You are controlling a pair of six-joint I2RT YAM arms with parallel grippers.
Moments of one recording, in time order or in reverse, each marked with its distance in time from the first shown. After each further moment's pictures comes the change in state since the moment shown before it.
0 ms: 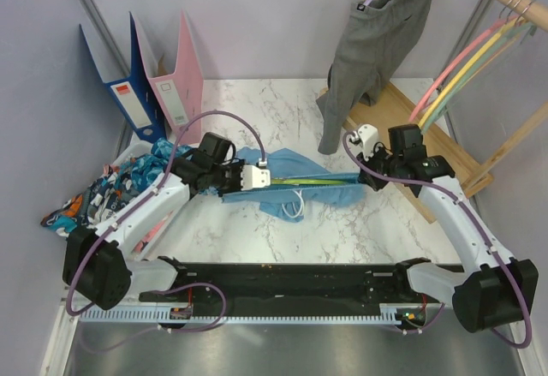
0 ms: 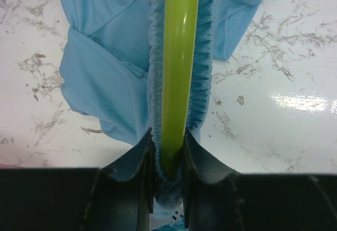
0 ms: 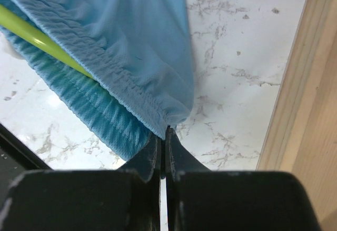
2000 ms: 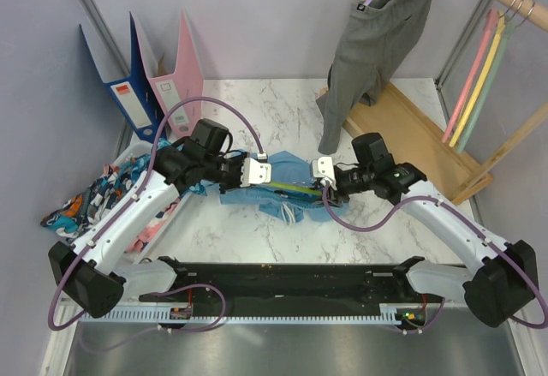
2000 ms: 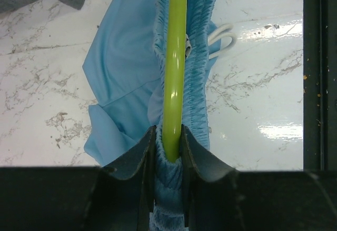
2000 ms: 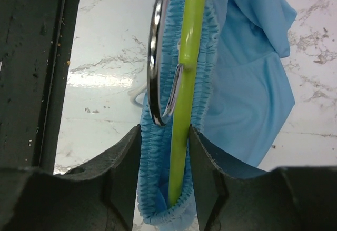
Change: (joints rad) left arm -0.094 -0.060 0.261 -0.241 0.196 -0.044; right arm 0.311 0.027 -0.028 0.173 -0.486 -0.420
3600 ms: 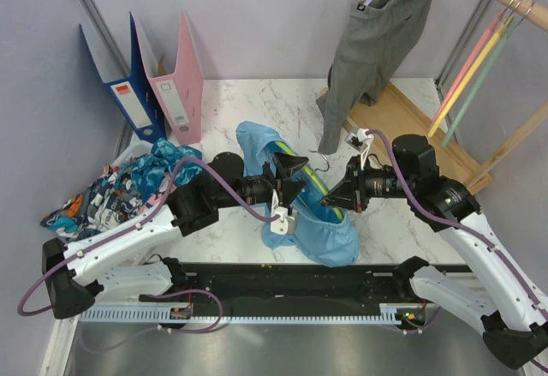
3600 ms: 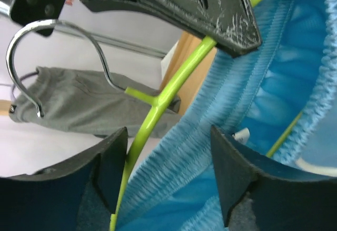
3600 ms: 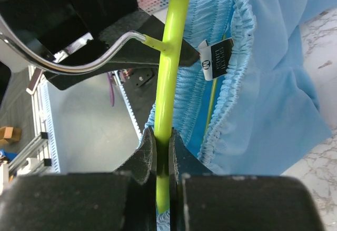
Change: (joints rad) left arm -0.405 -0.148 -0.237 0.801 -0.183 0.194; right arm 0.010 -0.285 0.146 -0.125 0.089 1.116
